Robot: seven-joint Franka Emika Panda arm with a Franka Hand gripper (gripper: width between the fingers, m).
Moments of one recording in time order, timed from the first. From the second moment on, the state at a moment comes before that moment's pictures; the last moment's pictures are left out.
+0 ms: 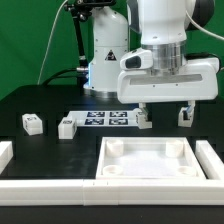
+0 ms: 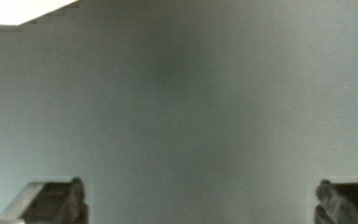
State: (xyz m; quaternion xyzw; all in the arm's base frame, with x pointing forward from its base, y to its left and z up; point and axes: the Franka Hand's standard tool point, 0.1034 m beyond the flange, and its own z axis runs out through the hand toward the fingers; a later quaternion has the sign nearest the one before) arm 0.428 0.112 0.038 -0.99 0.14 0.02 0.05
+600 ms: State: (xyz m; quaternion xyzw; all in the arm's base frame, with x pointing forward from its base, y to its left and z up) arm 0.402 0.142 0.031 -0.98 0.18 0.03 0.05
